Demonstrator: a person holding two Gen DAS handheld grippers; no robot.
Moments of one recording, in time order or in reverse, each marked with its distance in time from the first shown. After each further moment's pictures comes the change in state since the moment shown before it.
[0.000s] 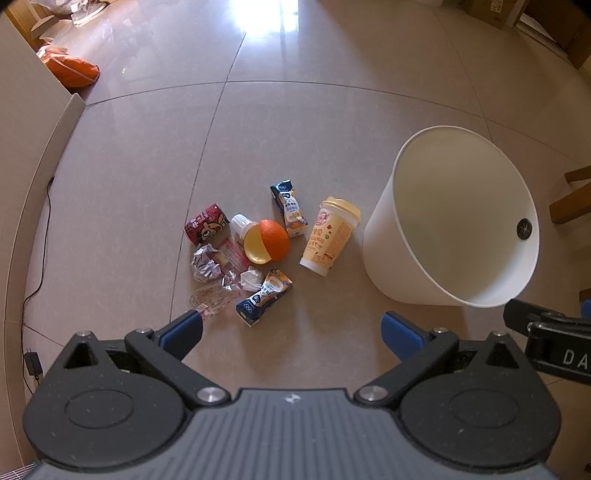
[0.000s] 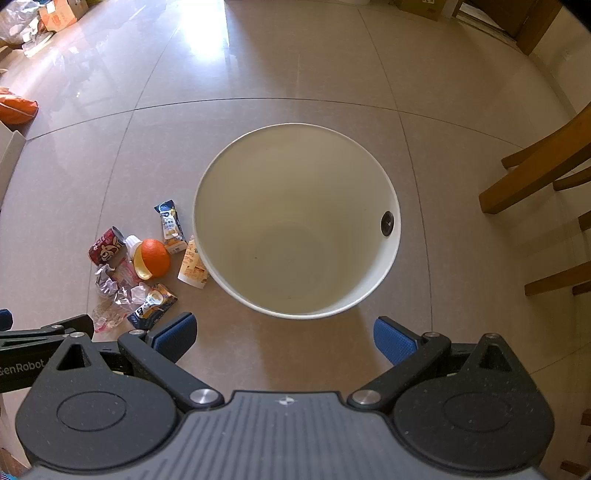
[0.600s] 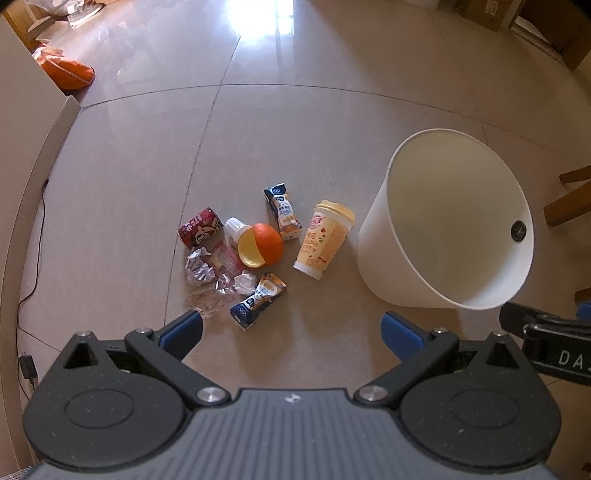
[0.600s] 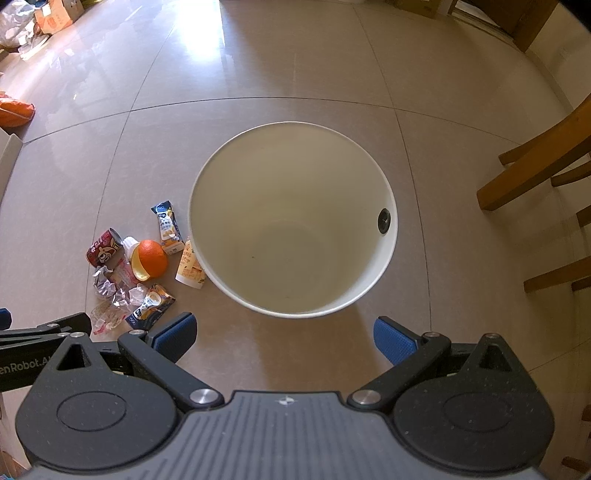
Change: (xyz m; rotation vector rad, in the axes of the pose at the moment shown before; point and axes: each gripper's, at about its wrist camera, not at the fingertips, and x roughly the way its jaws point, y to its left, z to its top) left arm -0.004 0.000 0.001 0.000 -0.011 -0.017; right arm 0.001 -0.003 0.000 0.010 0.003 -0.003
